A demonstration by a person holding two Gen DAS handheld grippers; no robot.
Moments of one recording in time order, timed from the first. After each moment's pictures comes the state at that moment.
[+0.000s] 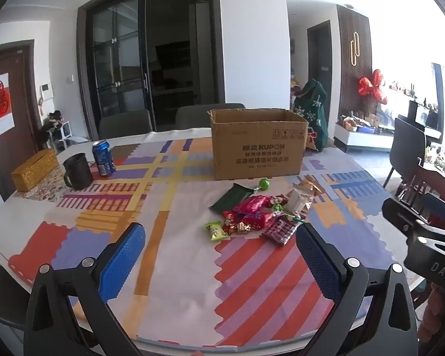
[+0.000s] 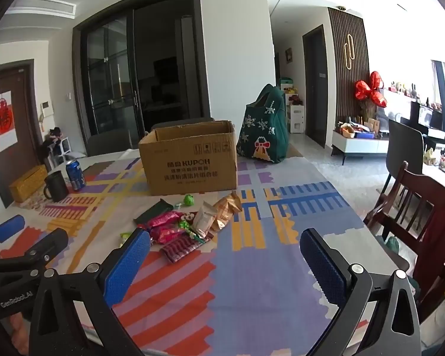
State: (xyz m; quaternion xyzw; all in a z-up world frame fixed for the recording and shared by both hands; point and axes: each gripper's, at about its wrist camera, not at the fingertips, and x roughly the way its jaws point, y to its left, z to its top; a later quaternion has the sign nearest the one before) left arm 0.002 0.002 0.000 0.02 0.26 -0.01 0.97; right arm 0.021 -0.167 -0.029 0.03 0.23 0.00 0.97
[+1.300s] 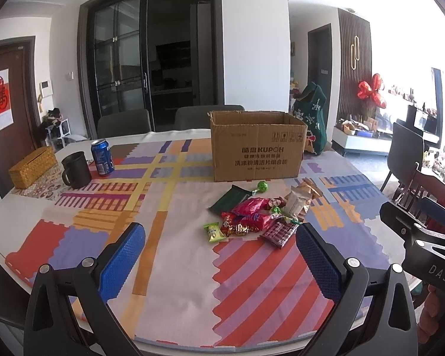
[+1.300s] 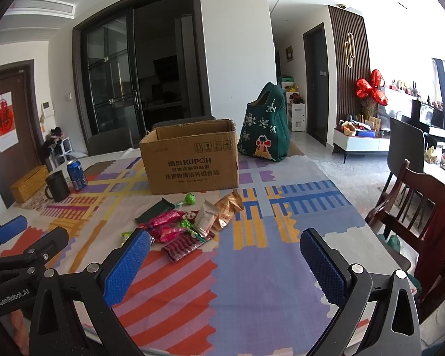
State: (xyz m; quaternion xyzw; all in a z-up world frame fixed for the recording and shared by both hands) left arm -0.001 0.002 0.004 0.01 0.26 -0.02 0.97; right arm 0.021 -0.167 -0.029 0.04 0.24 0.00 0.97
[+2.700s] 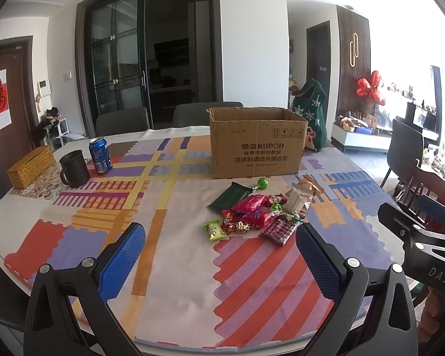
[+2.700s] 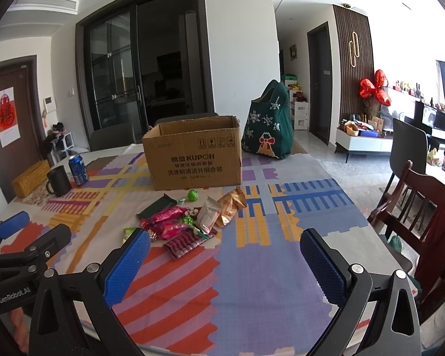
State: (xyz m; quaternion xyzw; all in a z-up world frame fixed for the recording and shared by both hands) left arm 0.000 0.001 0.001 0.02 0.26 -0.02 0.97; right arm 0.020 -0.161 -0.024 0.03 0.24 0.00 0.97
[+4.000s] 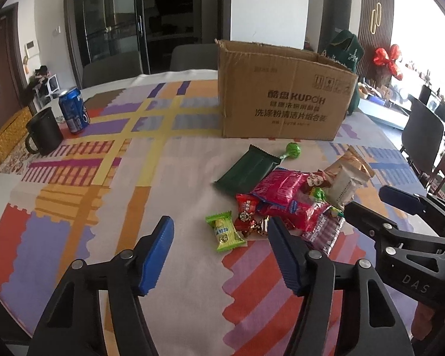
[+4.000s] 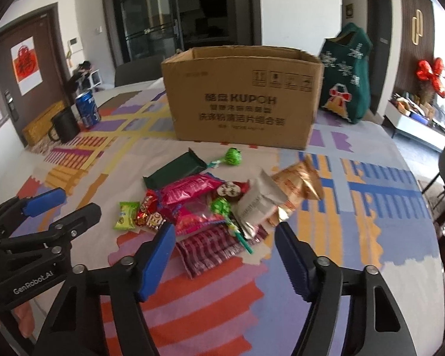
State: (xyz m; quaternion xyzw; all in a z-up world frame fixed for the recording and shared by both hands) left arm 0.136 0.020 -0.069 0.00 0.40 -0.01 0.92; right arm 0.168 -0.112 -0.090 -0.02 0.39 0.12 0.91
